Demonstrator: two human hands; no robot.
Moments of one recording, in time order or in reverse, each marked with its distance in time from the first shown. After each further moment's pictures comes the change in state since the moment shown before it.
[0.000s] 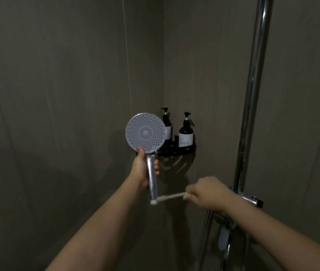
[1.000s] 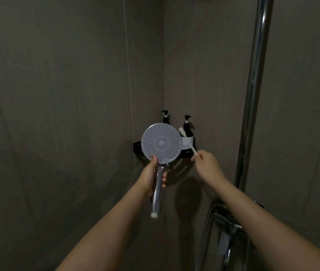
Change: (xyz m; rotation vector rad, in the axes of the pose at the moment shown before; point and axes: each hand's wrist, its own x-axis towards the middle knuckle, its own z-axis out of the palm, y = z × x) left_hand -0.004 -0.019 0.007 0.198 -0.120 -0.056; right_hand 0.045 0.011 -0.030 0.957 0.447 0.645
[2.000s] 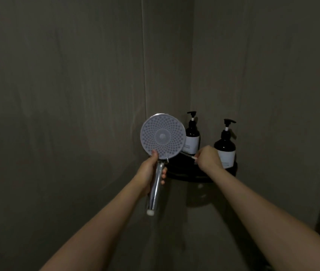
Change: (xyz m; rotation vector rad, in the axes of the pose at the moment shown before) left_hand 0.152 0.038 -0.101 0.046 0.041 0.067; right_hand 0.202 0.016 0.131 -0.359 -0.064 0.168
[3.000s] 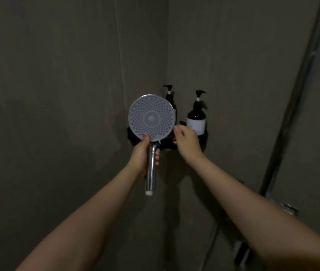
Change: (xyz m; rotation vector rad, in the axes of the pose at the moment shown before) left_hand -0.043 -0.041 0.058 -0.092 0.036 0.015; right_hand -0.088 0.033 -0.009 0.620 0.100 -0.311
